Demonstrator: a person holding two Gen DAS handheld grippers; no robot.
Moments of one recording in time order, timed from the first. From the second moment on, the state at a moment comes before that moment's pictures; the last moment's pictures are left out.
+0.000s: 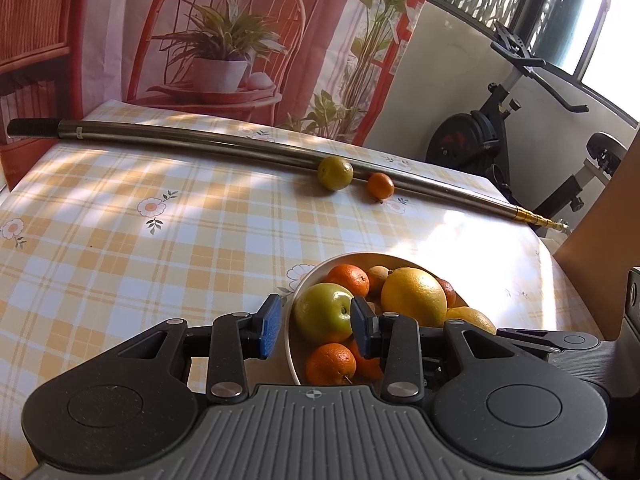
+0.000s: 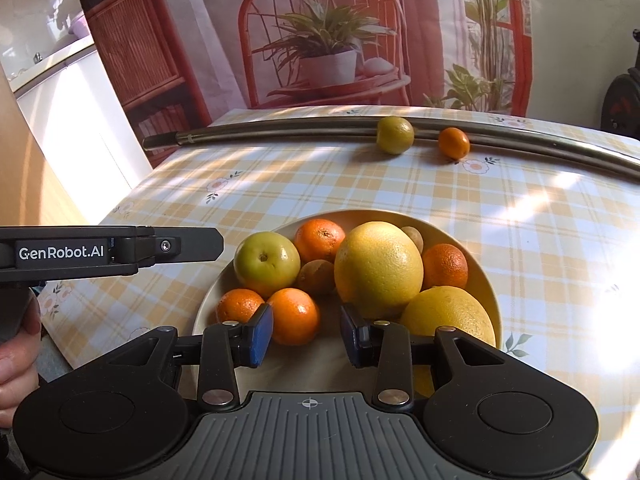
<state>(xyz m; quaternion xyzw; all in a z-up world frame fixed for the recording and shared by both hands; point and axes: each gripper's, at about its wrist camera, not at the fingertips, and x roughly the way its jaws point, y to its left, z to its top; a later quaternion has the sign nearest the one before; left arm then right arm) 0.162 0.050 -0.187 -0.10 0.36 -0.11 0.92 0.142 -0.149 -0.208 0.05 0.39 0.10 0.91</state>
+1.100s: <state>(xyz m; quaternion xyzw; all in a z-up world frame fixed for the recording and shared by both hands) 0.158 0.052 -0.192 -0.09 0.37 -0.10 0.92 0.151 -0.147 -0.224 0.05 0.42 0.11 0.90</state>
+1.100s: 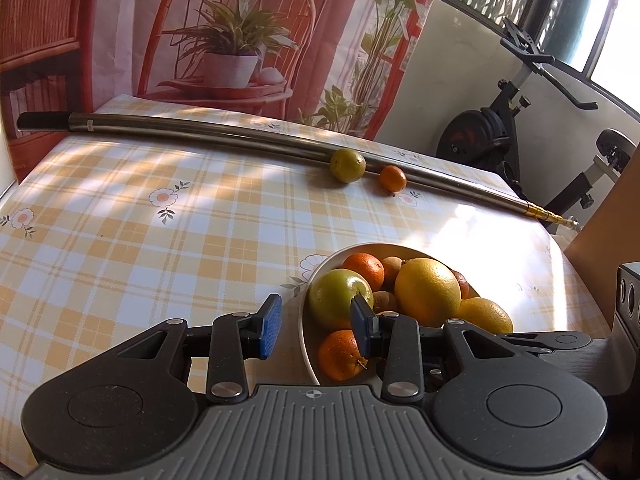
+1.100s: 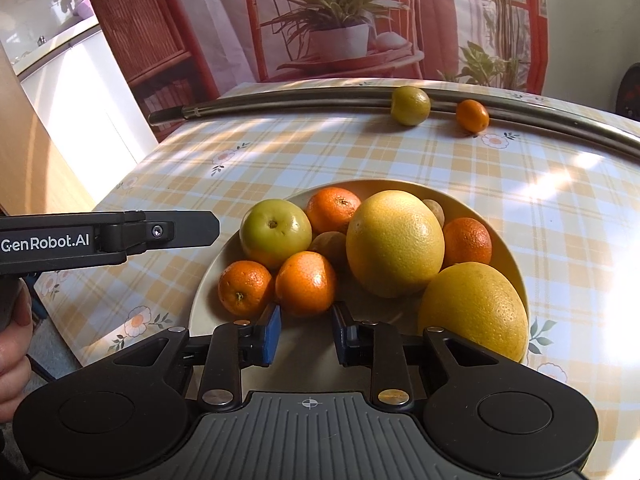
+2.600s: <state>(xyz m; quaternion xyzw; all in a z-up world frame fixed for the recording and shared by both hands) 0.238 -0.009 -0.113 0.01 0.28 -0.15 0.95 0.180 -0.308 -0.136 0.10 0.24 -0.03 0.97</state>
